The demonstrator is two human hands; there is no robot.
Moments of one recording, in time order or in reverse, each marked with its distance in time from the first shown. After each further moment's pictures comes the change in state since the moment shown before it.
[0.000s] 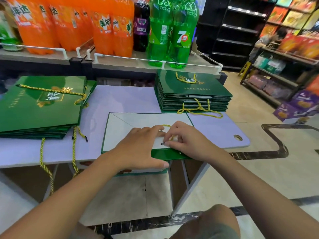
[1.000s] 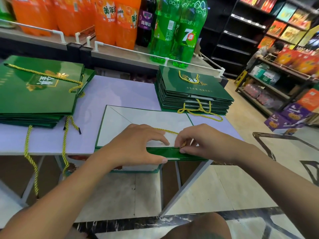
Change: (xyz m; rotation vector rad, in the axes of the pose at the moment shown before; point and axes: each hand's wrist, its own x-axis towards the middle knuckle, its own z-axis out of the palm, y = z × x) left_hand -0.001 -0.016 0.008 -0.176 0.063 0.072; right_hand -0.016 -0.004 -0.047 -0.137 -0.247 -0.071
